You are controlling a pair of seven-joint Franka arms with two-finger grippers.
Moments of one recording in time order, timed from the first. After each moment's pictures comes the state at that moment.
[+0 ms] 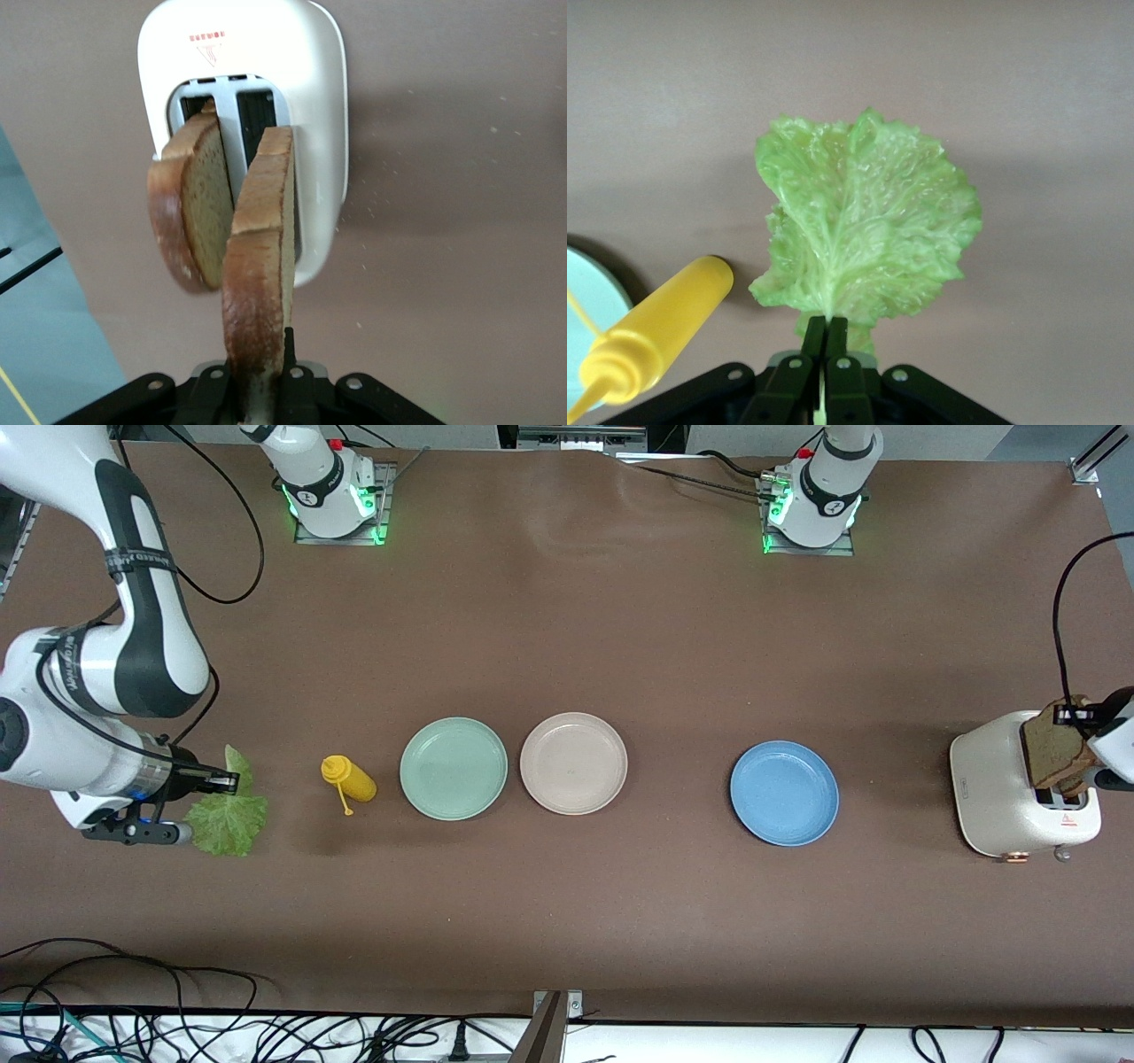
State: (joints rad) left arm 0.30 0.39 -0.11 -1.45 0.36 1.51 0.22; right arm -0.07 0.49 0.09 -1.52 -0.04 1.93 0.09
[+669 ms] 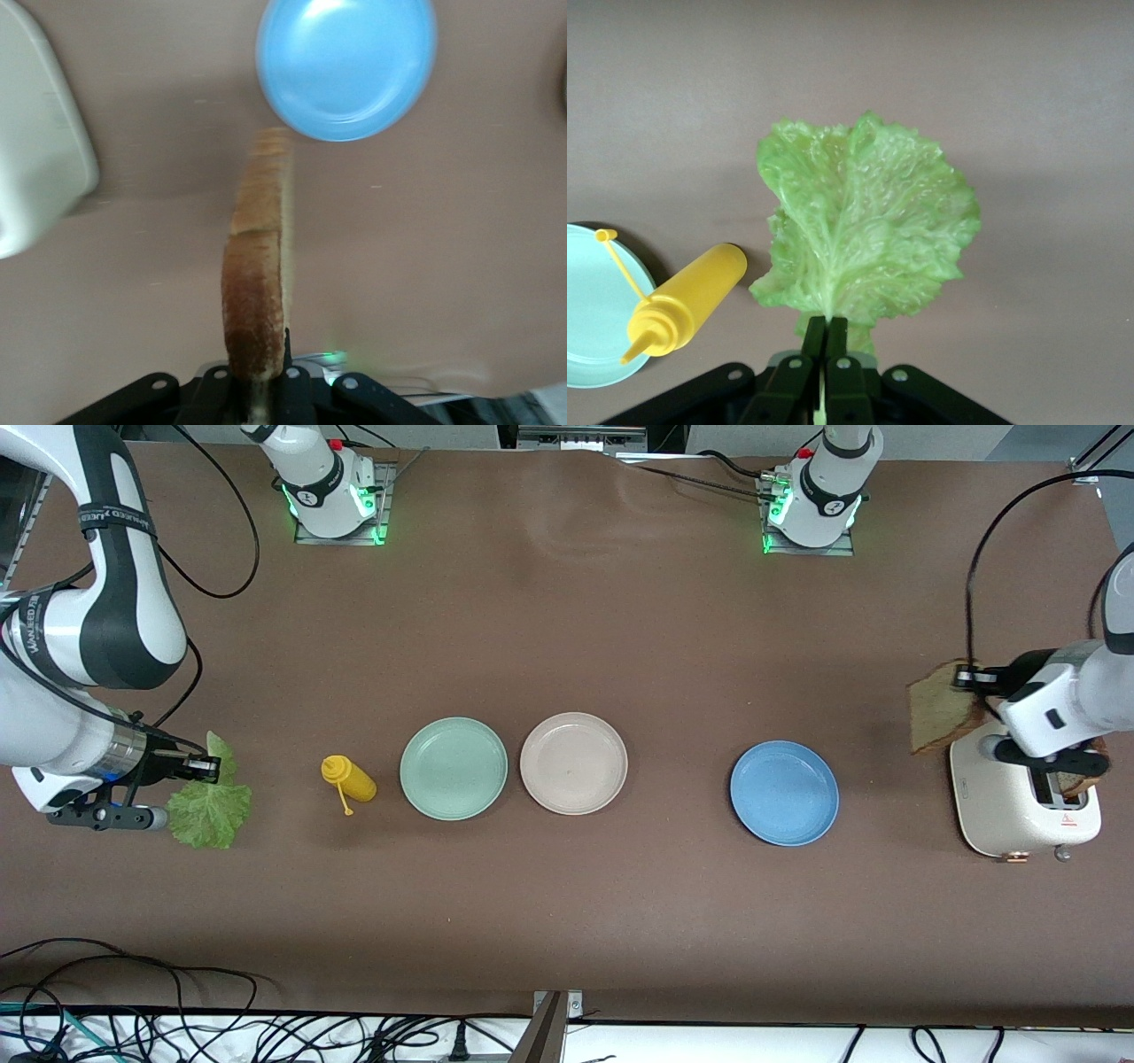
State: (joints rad) left arm 0.16 0.40 -0.20 -1.31 -0.06 1.25 0.09; right arm -0.07 0.43 0.10 -1.52 -0.04 1.89 0.09
